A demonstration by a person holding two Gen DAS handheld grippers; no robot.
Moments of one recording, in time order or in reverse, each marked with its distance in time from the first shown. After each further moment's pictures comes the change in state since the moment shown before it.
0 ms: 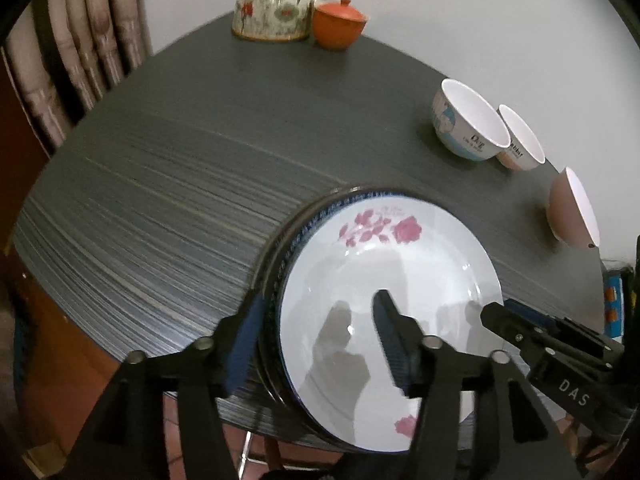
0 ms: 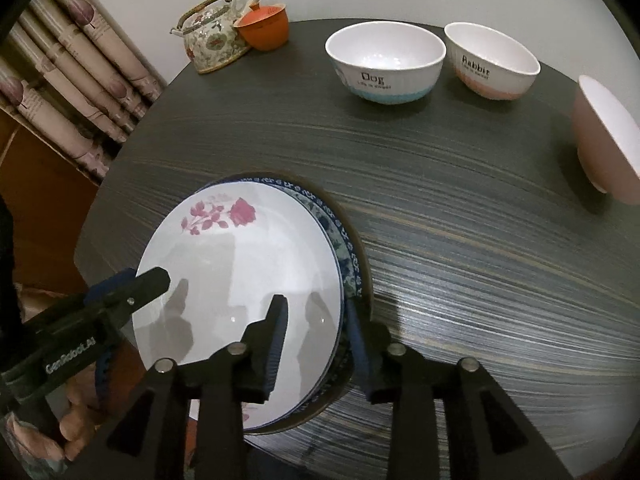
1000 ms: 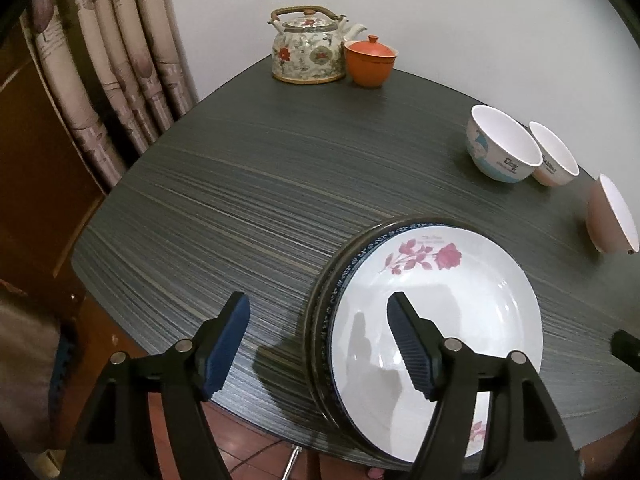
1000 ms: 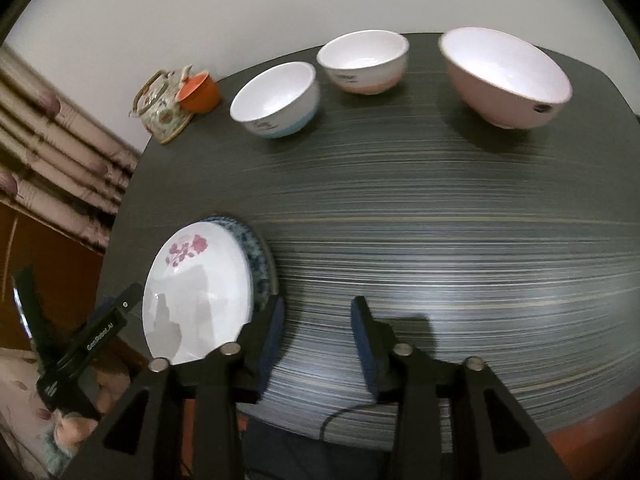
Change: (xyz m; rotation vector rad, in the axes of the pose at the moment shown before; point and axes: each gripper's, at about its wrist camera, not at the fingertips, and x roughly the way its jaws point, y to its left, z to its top) left arm -0.014 -0.002 -0.004 0.019 -0.139 0.217; right arm -0.071 -0.098 -0.033 0.265 -0.084 0.051
